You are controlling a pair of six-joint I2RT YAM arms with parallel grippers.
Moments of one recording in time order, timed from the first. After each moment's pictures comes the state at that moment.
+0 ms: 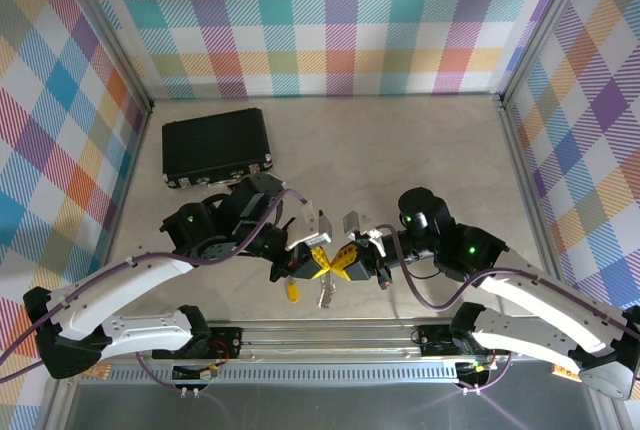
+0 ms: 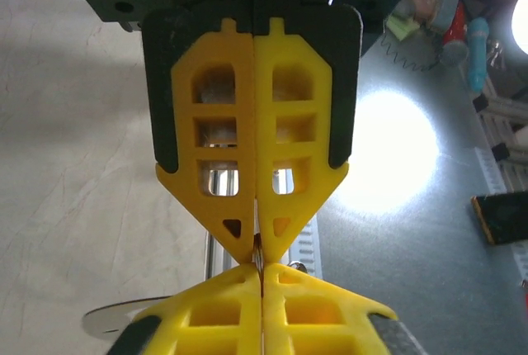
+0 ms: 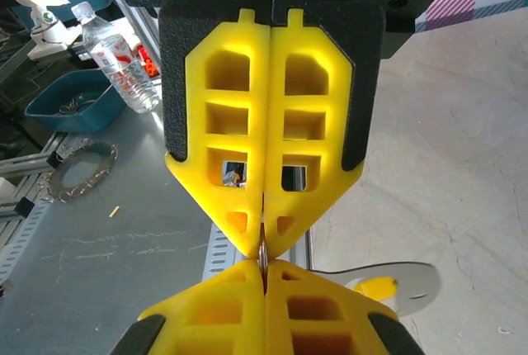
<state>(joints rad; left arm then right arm) -0.96 1.08 1.17 -0.81 0.65 0.15 0.94 0.89 0.86 -0.43 -0.74 -0.06</state>
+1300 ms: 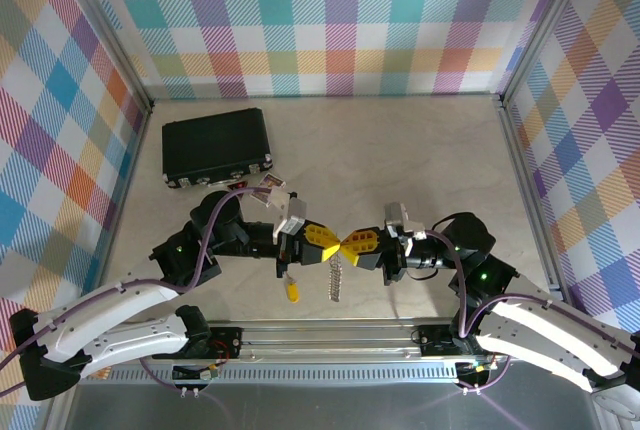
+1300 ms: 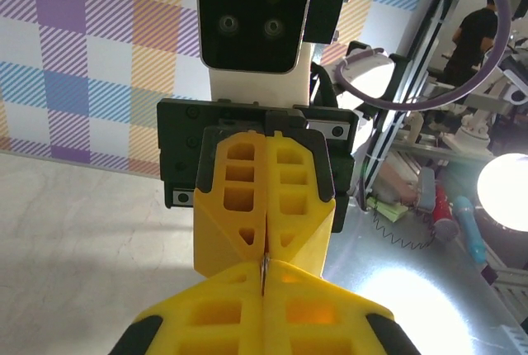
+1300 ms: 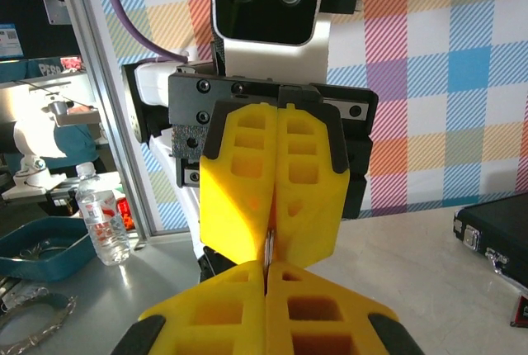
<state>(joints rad) -0.97 0.88 0.87 -0.04 0.62 -0.17 0.94 0.67 0.59 0.25 -0.63 0.21</state>
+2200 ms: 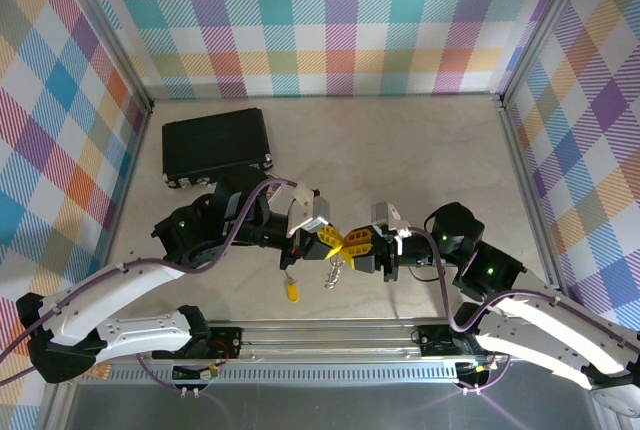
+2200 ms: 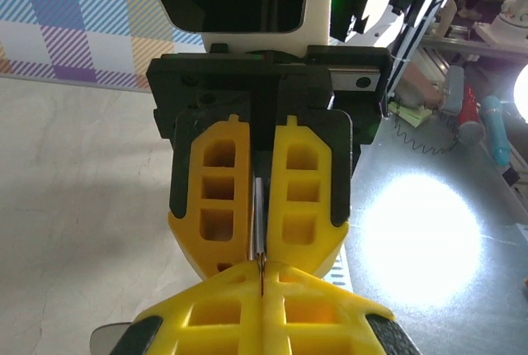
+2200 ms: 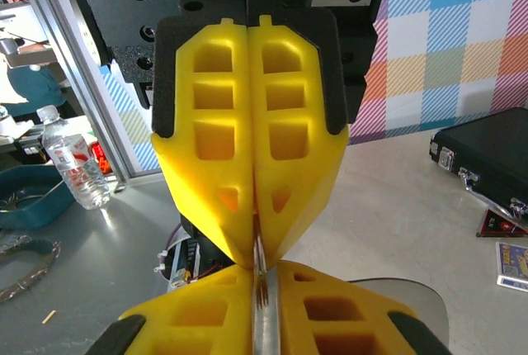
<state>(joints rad) -0.97 1.05 1.18 -0.55 0.62 0.12 0.94 0.70 0.71 -0.10 -0.58 0.09</state>
